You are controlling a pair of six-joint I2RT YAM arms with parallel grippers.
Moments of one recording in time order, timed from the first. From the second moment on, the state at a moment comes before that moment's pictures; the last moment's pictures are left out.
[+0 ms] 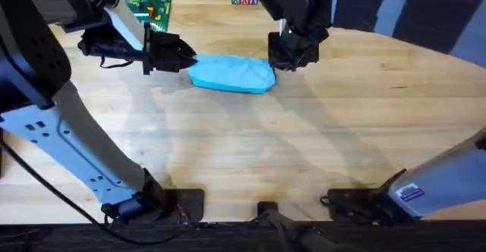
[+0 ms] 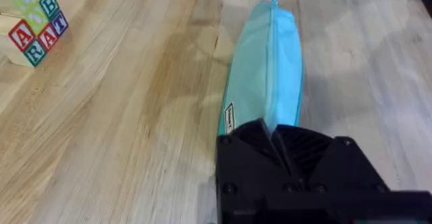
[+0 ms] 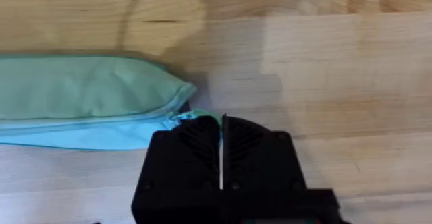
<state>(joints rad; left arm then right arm) 0.33 2.08 1.39 -1.32 1.16 1.99 0.59 1.81 1.42 -0.97 0.26 0.63</state>
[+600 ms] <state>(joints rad) 0.31 2.08 1.39 -1.34 1.21 1.99 0.41 1.81 1.42 -0.99 0.04 0.55</state>
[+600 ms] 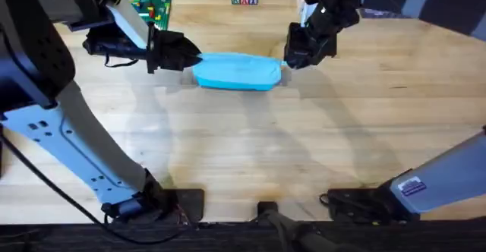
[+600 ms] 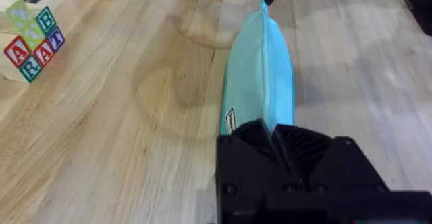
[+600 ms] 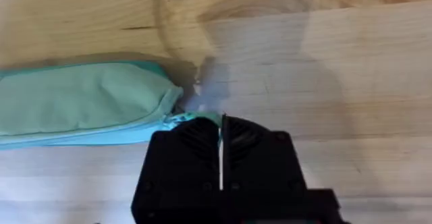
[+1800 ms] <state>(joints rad) 0.34 2.08 1.39 -1.33 1.20 1.99 0.21 1.84 1.37 -1.06 0.19 0.50</state>
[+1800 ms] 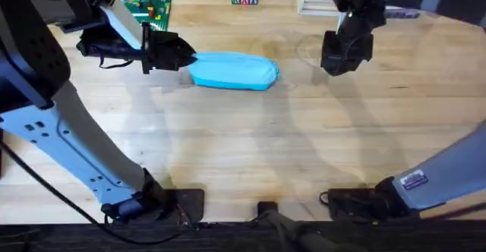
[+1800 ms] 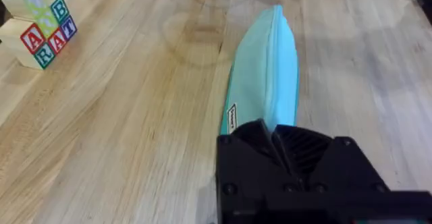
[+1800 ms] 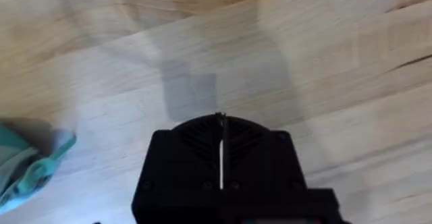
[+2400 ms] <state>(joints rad) 0.34 2.08 1.39 -1.33 1.20 1.99 0.21 1.38 1.37 -1.07 0.04 0.28</state>
